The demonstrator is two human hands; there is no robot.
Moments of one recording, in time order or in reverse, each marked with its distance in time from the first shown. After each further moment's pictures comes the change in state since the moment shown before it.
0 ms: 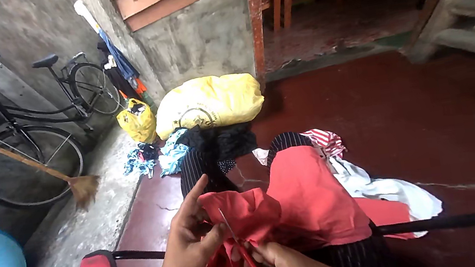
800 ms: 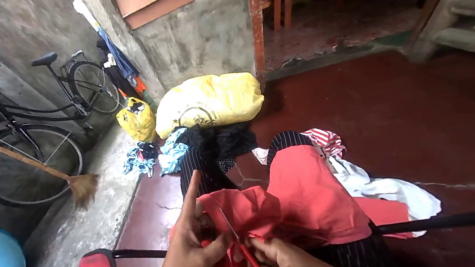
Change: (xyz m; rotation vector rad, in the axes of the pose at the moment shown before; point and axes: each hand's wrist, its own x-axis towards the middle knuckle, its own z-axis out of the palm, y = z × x) left_hand -0.003 0.000 -0.002 -0.002 -0.097 -0.039; right_hand -0.001 -0.003 0.002 0.032 0.058 0.024
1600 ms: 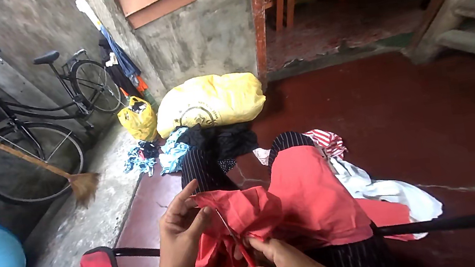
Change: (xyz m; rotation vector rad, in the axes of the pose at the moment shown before) left_hand 0.000 -0.011 -0.001 -0.127 0.408 -0.004; right_hand 0.005 0.012 0.000 -0.196 0.056 0.022
